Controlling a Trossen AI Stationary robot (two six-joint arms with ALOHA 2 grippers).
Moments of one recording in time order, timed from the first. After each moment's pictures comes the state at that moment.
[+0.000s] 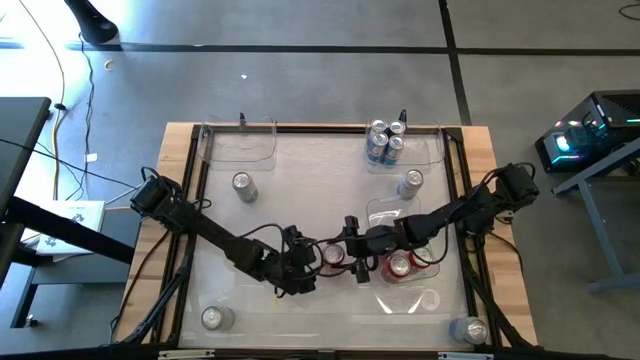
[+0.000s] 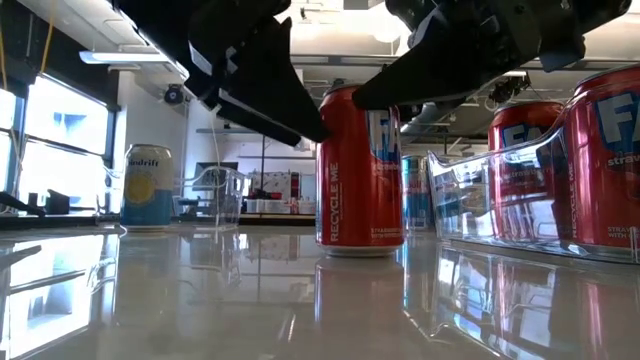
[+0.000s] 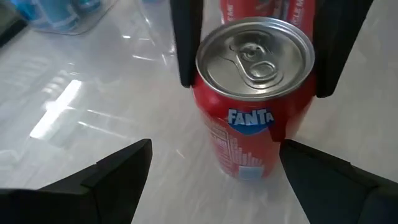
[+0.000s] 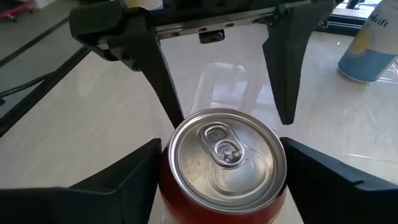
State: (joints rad) left arm -0.48 1.82 1.09 -0.15 -0.72 -0.49; right arm 0.31 1.66 0.77 0.42 0.12 0.01
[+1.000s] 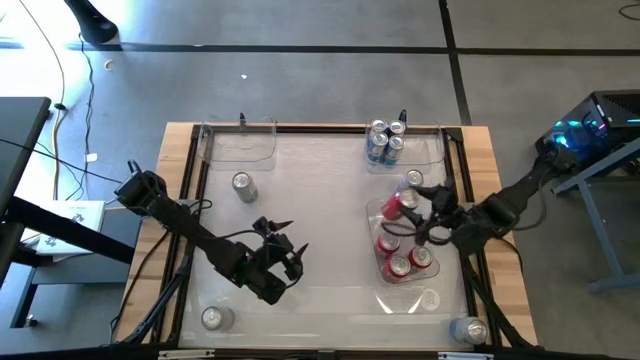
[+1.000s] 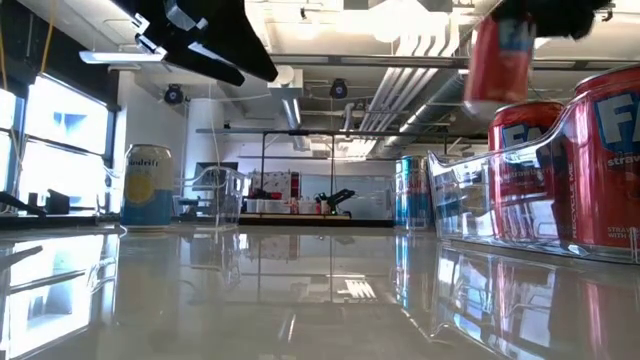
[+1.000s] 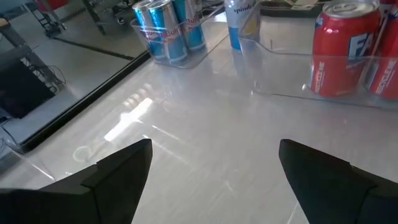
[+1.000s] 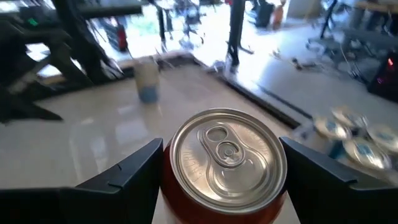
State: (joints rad) left arm -0.59 1.69 1.10 -0.50 -1.12 -0.78; right arm 0.67 0.86 0.77 -0.64 1.13 0.69
